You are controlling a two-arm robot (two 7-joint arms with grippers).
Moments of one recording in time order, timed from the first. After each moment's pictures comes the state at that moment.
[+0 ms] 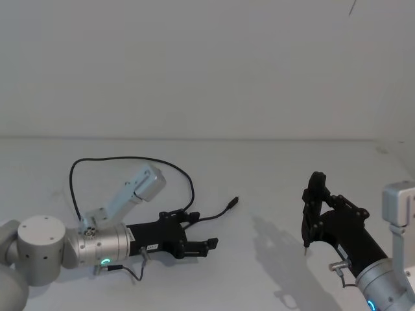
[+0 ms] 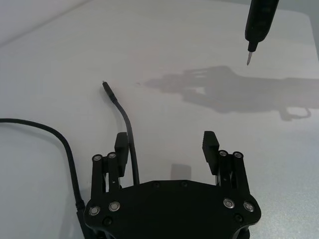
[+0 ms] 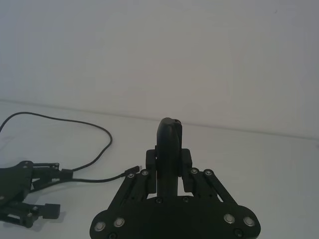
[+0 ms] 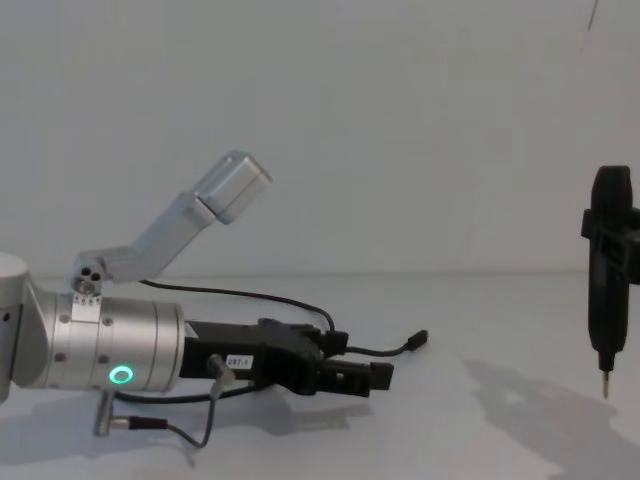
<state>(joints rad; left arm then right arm) -0.67 0.31 0.67 -0.98 -0.44 0.01 -0.82 -0.01 0.34 -0.23 -1.77 0.29 0.03 0.07</state>
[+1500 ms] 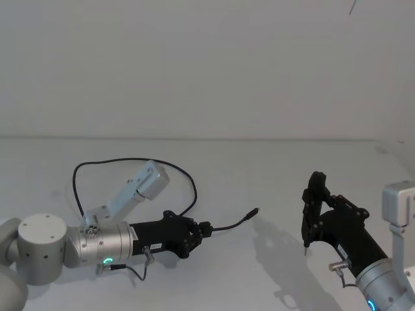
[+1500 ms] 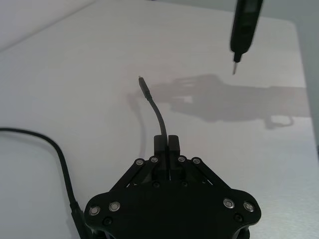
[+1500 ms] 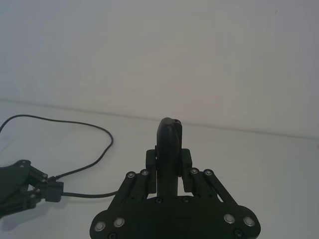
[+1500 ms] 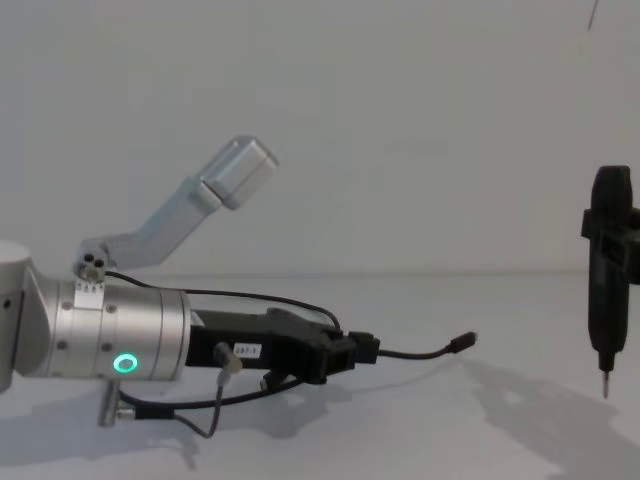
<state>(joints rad) -0.66 0.33 0.68 -1.05 -0.46 0.04 -0.81 -0.01 0.34 -0.23 -1.77 0.29 0.03 0.07</state>
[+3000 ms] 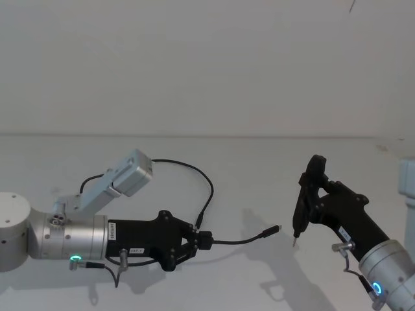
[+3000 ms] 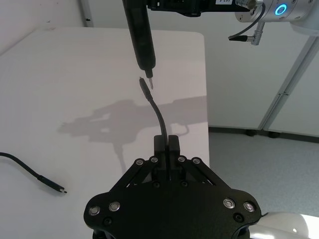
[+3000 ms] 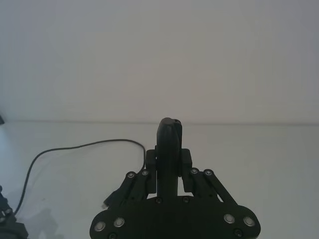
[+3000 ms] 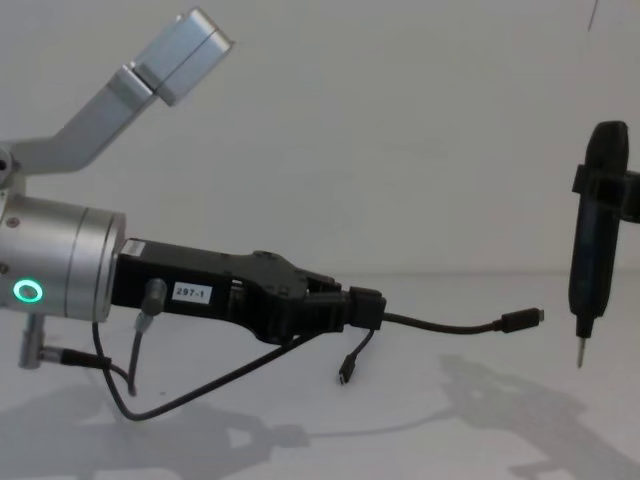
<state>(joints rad) -0.61 0.53 0.69 -1.39 -0.55 0.14 -0.98 -0.02 0.30 -0.18 -1.87 0.42 0.19 0.10</state>
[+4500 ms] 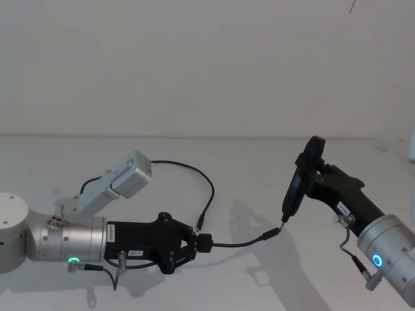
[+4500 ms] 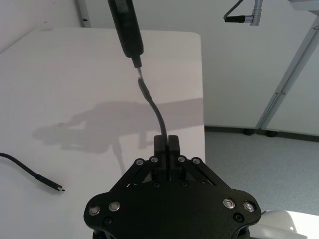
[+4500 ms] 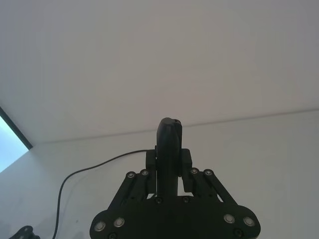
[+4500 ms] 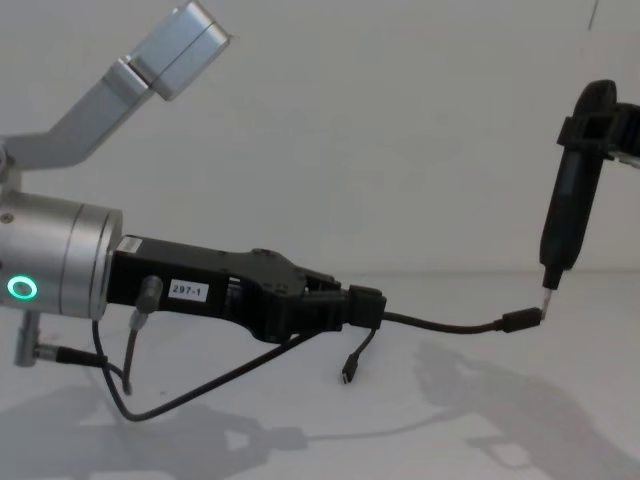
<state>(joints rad) -0.61 0.54 0.68 -1.40 -0.56 0.15 -0.99 0.05 0.25 -0.15 -1.91 0.59 0.36 0.05</state>
